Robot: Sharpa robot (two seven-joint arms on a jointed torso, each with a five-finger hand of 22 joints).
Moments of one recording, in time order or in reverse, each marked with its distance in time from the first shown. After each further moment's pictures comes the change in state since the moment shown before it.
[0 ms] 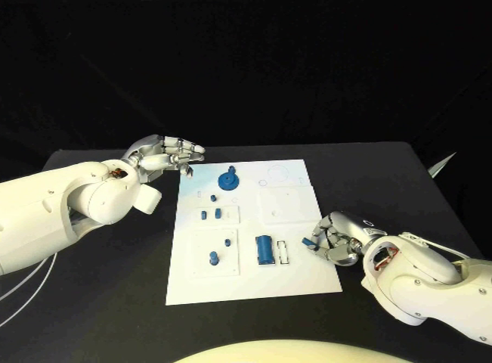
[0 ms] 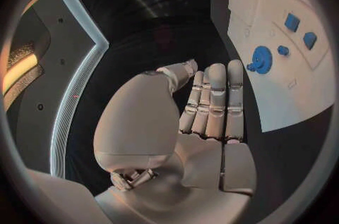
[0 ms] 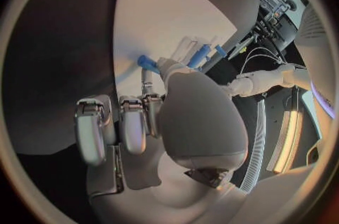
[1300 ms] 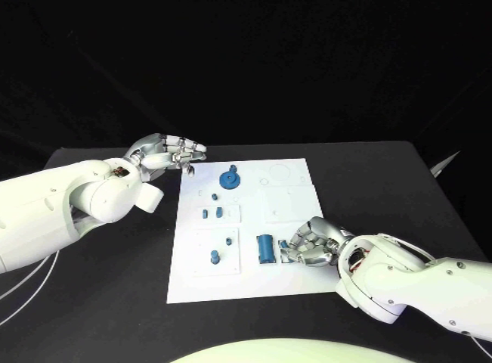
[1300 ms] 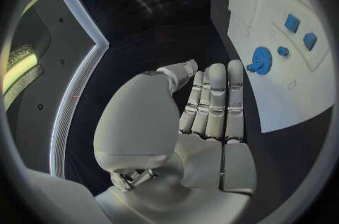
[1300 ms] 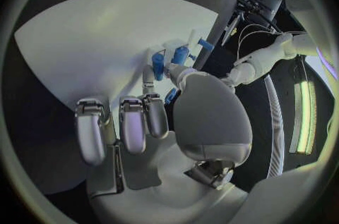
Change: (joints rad) left arm 0.000 0.001 0.000 0.001 0.000 0.003 0.000; left_hand 0.000 0.000 0.000 0.000 0.000 -0.004 -0.004 0.003 0.001 -0.004 0.004 0.000 -0.001 0.000 0.000 0.000 0.000 0.000 0.000 0.000 0.000 -0.001; right arm 0.004 0.120 0.002 -0.021 0.272 0.002 -0.008; right_hand -0.229 -0.026 0.135 -0.066 -0.004 0.002 -0.002 0.023 0.049 0.000 0.000 0.000 0.000 0.000 0.000 0.000 0.000 0.000 -0.004 -0.004 0.000 0.000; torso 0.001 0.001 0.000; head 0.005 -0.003
